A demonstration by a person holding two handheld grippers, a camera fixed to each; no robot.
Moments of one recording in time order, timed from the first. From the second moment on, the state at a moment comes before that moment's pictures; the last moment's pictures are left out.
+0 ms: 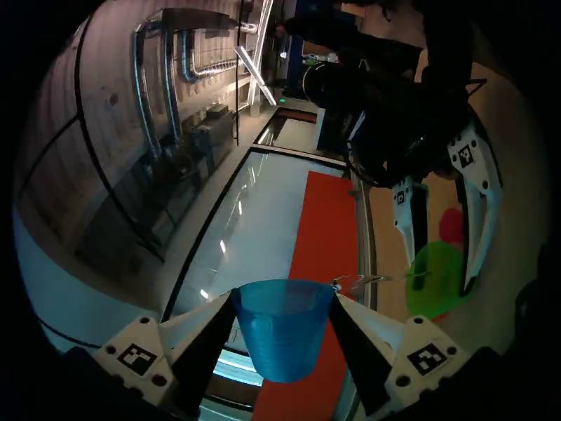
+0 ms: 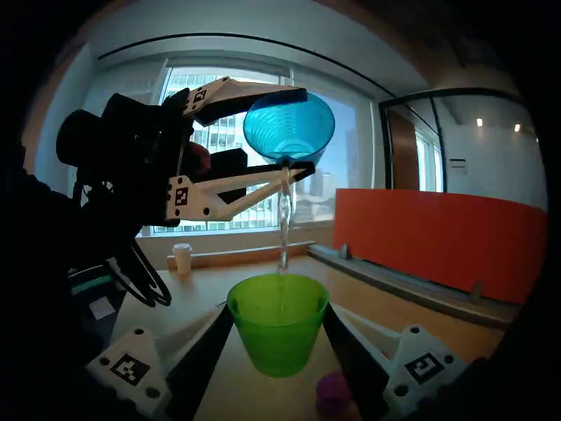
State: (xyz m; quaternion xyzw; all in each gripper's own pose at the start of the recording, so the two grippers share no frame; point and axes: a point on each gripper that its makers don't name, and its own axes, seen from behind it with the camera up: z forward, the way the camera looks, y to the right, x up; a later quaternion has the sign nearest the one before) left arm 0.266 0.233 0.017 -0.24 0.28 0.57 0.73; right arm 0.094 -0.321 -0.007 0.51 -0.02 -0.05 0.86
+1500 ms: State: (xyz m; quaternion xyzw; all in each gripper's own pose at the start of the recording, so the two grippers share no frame) left arm 0.276 0.238 0.018 -0.21 0.30 0.64 0.68; right arm 0.097 -0.324 -0.008 0.51 -0.01 -0.05 0.86
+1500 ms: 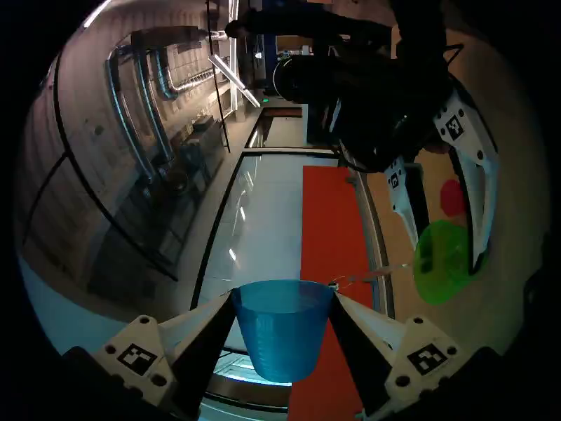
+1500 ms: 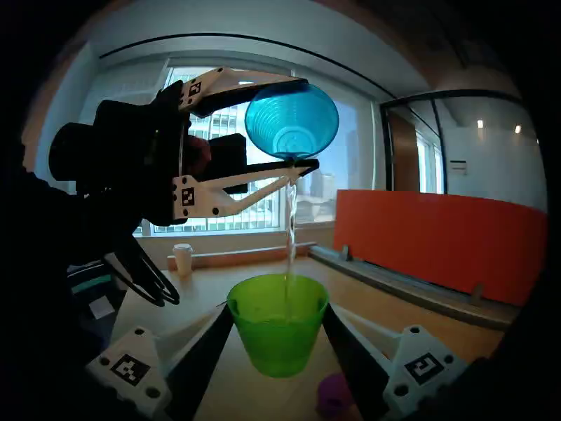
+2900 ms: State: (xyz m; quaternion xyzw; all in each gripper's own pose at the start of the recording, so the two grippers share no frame) left arm 0.272 0.247 0.009 -0.19 0.32 0.69 0.63; right arm 0.098 -0.324 -0.004 0.51 -0.01 -0.05 0.86
